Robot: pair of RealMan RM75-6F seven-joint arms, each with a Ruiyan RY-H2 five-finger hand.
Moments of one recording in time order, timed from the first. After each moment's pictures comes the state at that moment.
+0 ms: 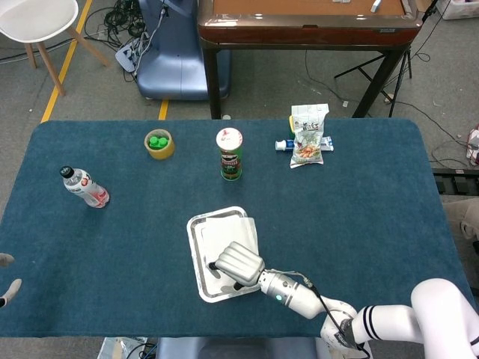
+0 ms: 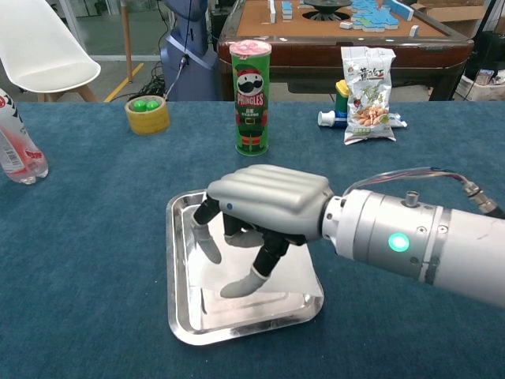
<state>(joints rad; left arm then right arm) 0.06 -1.02 -0.07 -1.70 1.50 1.67 0.07 0.84 -1.69 0.05 -1.51 -1.55 0.90 -0.15</state>
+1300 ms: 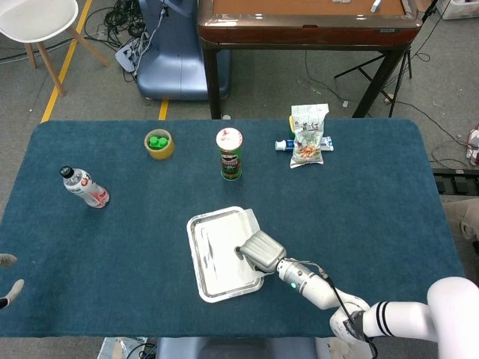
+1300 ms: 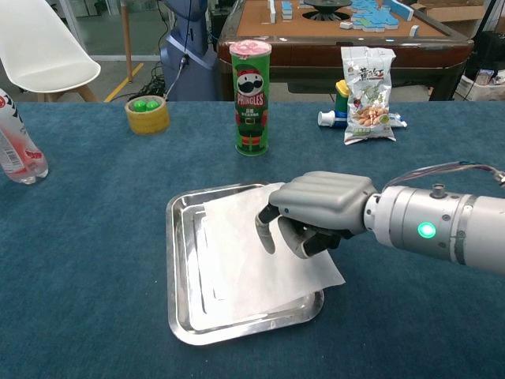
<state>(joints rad) 0.05 -1.03 -0.07 -1.70 1.50 1.66 0.08 0.83 -1.61 0.05 -1.53 -1.26 0.77 -0.42</state>
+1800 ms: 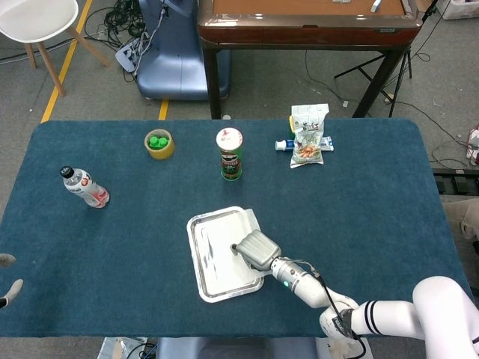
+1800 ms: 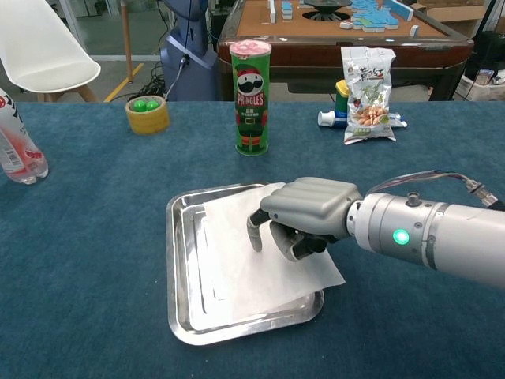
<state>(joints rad) 0.06 -1.03 -0.07 -1.70 1.51 1.67 0.08 0.86 -1.68 0.06 -1.47 -1.18 0.77 -0.49</state>
